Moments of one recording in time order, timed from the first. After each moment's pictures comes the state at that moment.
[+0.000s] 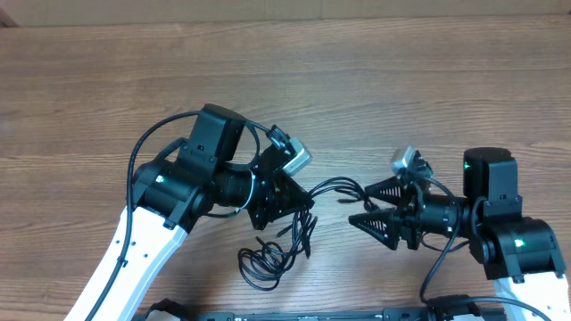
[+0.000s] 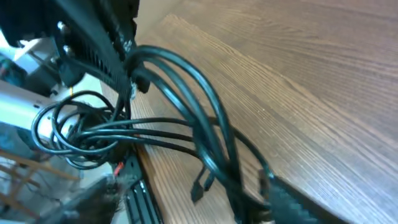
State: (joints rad) left arm -0.47 1.25 1.24 -0.99 0.88 0.19; right arm 0.11 0.89 0.91 -0.93 -0.99 -0.33
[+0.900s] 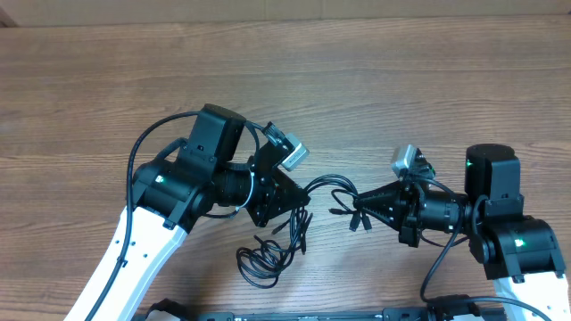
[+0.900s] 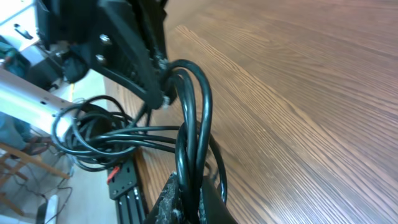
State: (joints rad) left arm -0.47 1.25 1.24 -1.00 0.80 0.11; right arm 0.11 0.89 0.91 -0.85 -1.06 -0.36
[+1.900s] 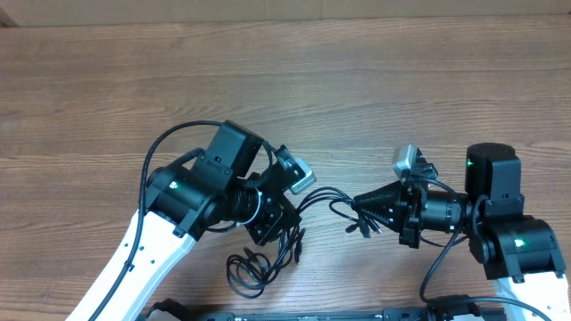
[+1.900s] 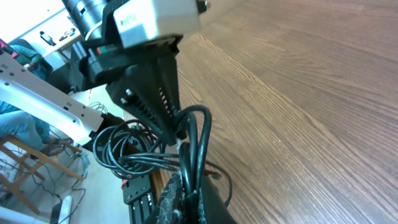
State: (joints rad) left arm -0.56 1.25 1.24 -1.15 0.61 0.21; right arm 0.11 0.89 0.91 -0.83 -1.12 -0.35
